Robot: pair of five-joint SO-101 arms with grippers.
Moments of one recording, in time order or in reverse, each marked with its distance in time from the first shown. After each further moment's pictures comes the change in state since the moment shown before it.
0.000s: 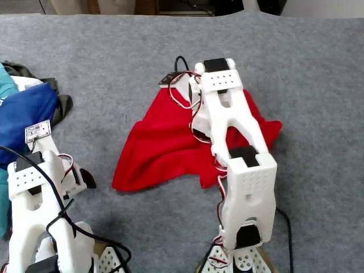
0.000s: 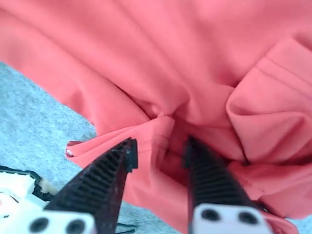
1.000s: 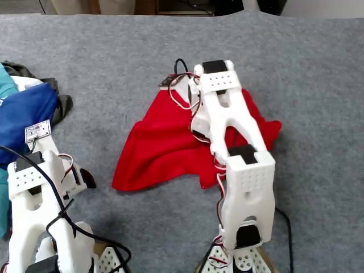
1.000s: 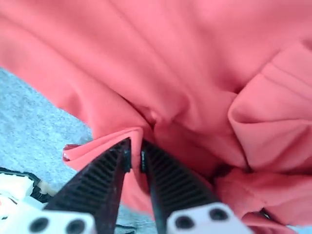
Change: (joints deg) left arm 0.0 0.0 0.0 0.0 0.0; right arm 0.0 0.4 -0.4 -0.2 0.0
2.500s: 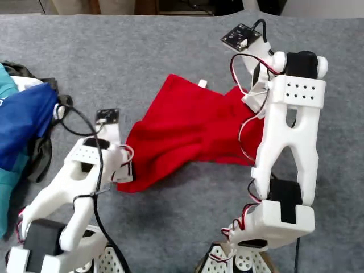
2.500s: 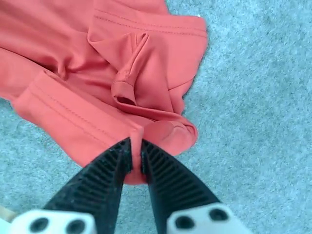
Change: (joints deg) left arm 33.7 20.6 -5.1 -16.6 14.5; right arm 19.0 -29.0 2.6 -3.0 2.4
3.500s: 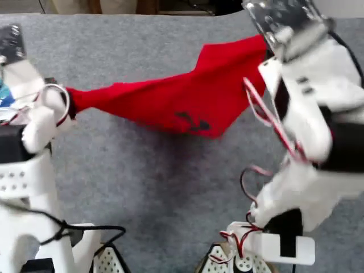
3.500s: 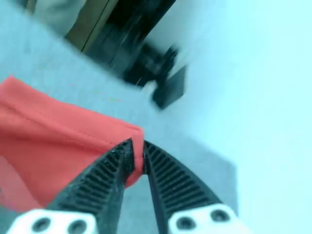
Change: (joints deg) left arm -17.3 -19.9 -58.0 33.8 -3.2; right arm -3.6 -13.5 -43.5 2.8 -8.1
